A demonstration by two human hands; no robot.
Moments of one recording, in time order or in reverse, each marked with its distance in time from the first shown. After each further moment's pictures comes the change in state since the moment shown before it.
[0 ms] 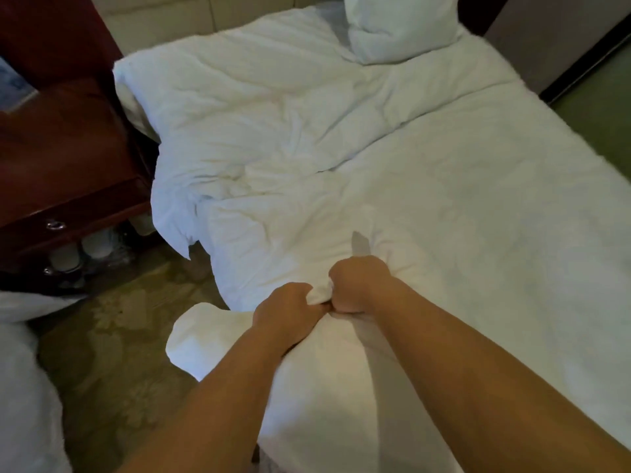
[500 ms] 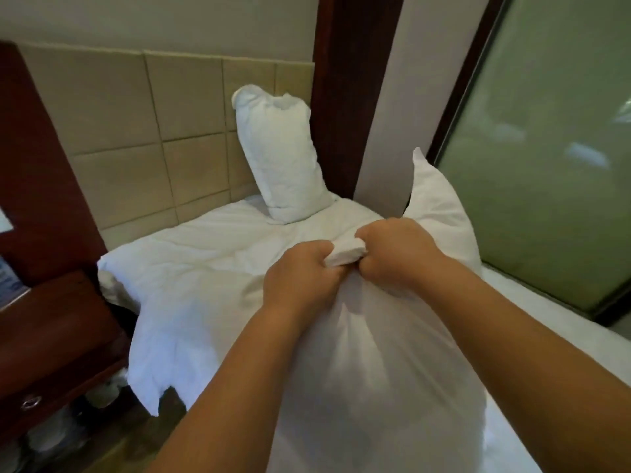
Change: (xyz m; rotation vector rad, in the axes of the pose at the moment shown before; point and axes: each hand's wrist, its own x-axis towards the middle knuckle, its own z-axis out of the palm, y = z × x) left_hand -0.254 0.161 -0.137 -0.062 0.487 0.771; right_hand -0.327 -0.052 -0.192 -0.059 0.793 0.350
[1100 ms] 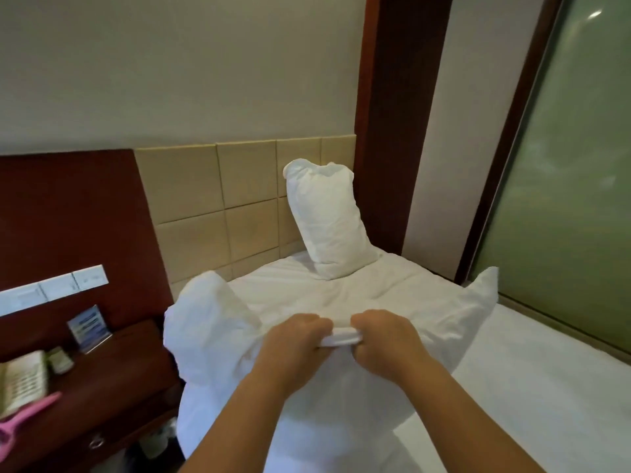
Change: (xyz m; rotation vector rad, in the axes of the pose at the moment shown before) left_hand 0.007 -0.058 -0.014 0.536 0.126 0.437; right_hand 0.011 -0.014 0.064 0.228 0.071 -0.041
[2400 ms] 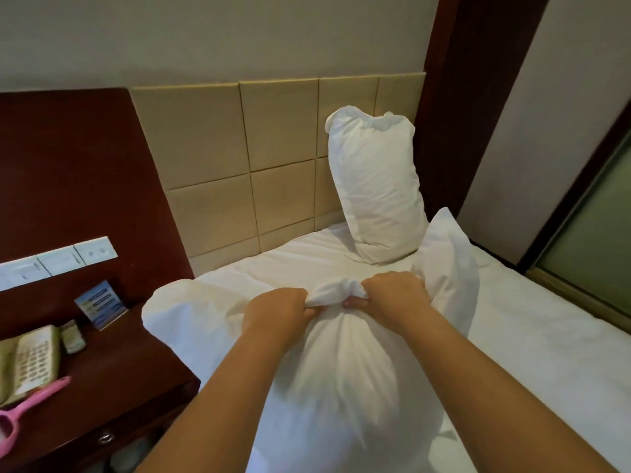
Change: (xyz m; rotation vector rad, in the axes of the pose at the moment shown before) left_hand 0.123 -0.200 0.083 0.204 -0.511 -0.575; right_hand 0.273 0.021 0.106 -0.163 -0.253 -0.033
